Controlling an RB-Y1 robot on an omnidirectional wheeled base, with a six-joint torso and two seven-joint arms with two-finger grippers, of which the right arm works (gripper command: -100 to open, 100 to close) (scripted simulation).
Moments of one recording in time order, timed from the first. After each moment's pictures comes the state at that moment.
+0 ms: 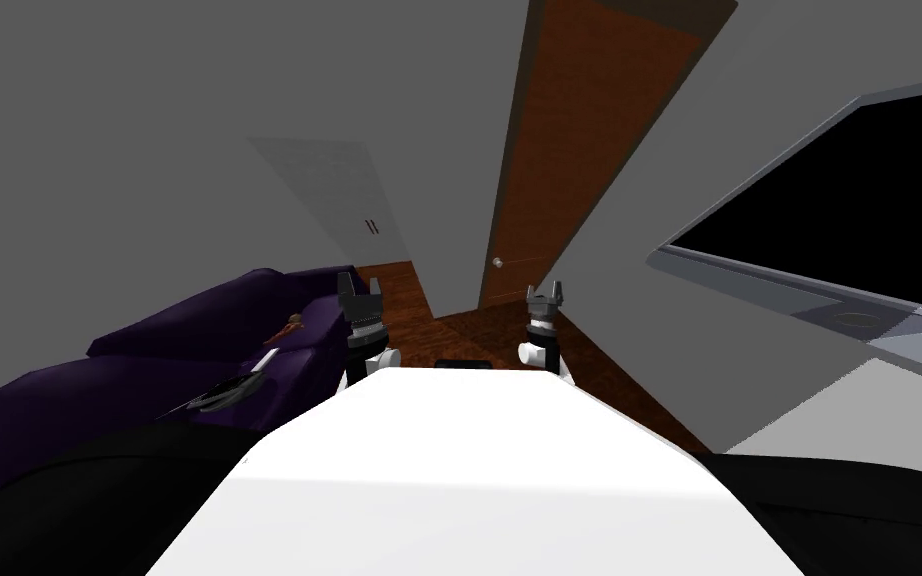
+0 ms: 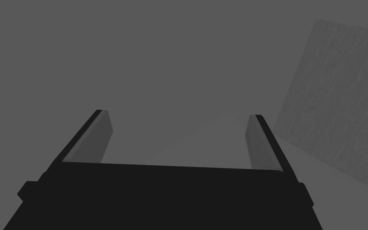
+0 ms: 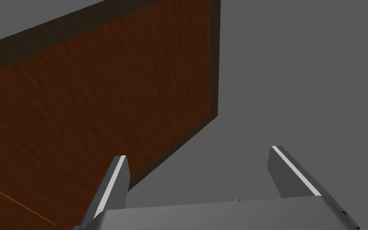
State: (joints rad) arm 0.34 -0.09 -0.02 -1.83 -0.20 -0.68 -0.24
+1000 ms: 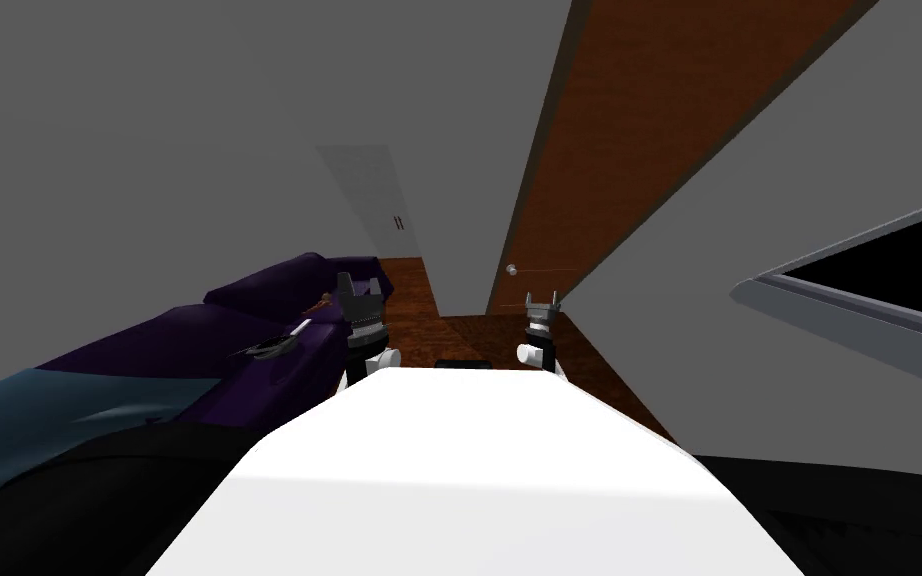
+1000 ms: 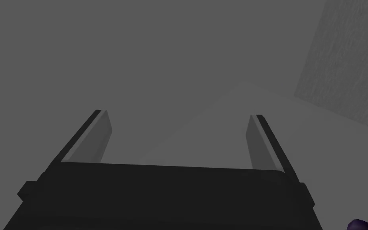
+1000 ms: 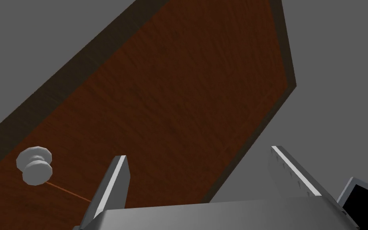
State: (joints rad) arm 0.28 -0.11 -0.04 -1.63 -0.35 -0.73 -0.42
